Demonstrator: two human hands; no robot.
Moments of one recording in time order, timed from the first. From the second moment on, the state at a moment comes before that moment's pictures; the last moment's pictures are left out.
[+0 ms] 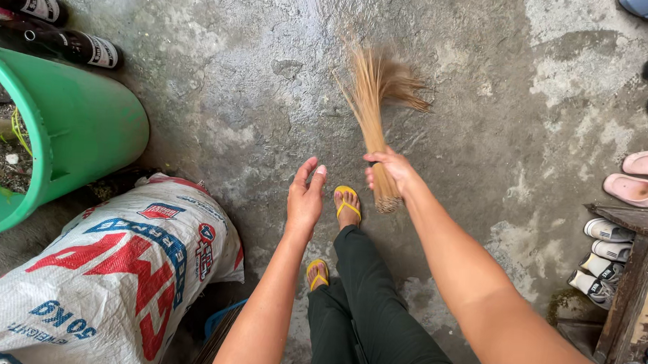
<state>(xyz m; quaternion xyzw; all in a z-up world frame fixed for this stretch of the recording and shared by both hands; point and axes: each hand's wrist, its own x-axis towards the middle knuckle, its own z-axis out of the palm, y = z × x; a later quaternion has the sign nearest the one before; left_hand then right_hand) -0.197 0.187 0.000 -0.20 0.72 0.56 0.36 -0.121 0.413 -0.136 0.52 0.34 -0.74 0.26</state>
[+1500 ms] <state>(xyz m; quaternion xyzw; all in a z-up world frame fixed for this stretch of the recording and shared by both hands) -0.136 0.065 -0.027 -0.24 0.77 0.58 0.13 -0.091 0.245 -0.003 0.42 0.45 -0.76 0.19</state>
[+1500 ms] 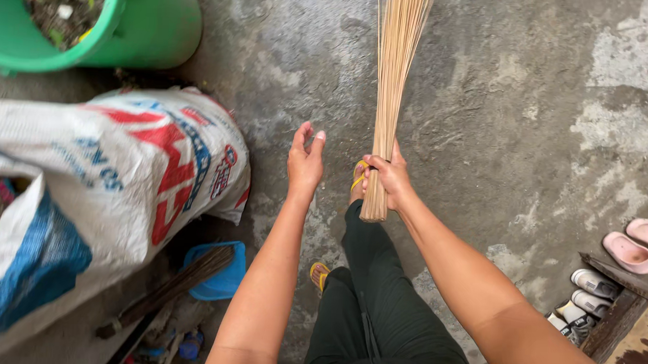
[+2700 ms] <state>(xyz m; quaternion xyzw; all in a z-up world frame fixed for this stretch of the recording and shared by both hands) 0.356 -0.419 -0.022 -0.25 0.95 0.11 0.13 0.309 -0.126 0.065 0.50 0.28 -0.73 0.37</state>
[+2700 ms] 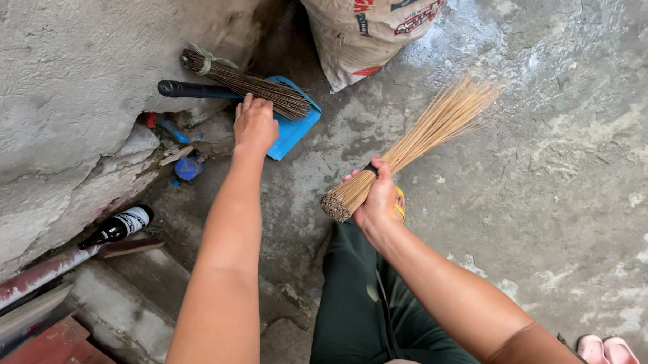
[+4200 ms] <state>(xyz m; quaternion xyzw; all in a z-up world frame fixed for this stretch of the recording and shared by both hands) 0.120 -0.604 -0.137 -0.13 0.89 -0.11 0.43 0.300 -0.248 0.019 0.53 0.38 -0.73 0.23</state>
